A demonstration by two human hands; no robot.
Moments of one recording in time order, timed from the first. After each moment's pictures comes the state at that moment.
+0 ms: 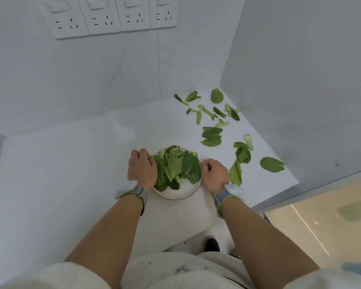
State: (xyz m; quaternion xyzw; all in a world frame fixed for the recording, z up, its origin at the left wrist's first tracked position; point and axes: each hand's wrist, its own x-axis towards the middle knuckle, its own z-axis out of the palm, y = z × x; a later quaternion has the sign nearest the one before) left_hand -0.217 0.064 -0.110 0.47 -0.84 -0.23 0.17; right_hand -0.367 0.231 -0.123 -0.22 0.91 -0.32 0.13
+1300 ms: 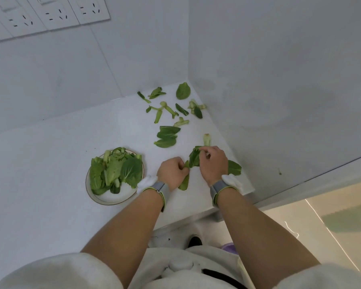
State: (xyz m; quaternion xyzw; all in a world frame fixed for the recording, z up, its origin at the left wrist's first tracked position) left_hand -0.415 0.249 -0.068 0.45 -0.82 -0.35 -0.05; right_hand -0.528 0.324 -0.123 -0.24 0.87 -0.41 0.10
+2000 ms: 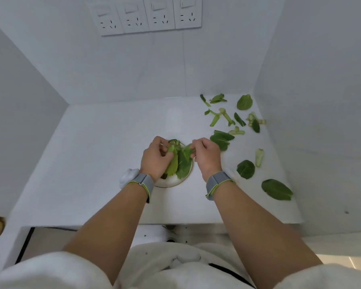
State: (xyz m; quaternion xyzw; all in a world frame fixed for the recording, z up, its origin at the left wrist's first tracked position) left_hand -0.269 0.162 -0.047 0.54 -0.71 -0.37 0.24; right_hand -0.417 0.221 -0.057 -0.23 0.67 -0.59 0.39
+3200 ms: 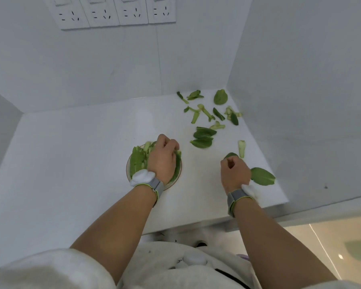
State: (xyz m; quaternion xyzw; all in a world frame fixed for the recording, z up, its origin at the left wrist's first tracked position) left_hand -0.305 0.165 -0.063 0.36 -0.88 -0.19 0.25; right_hand -0.472 0.301 -0.119 -0.17 0.91 -0.38 0.09
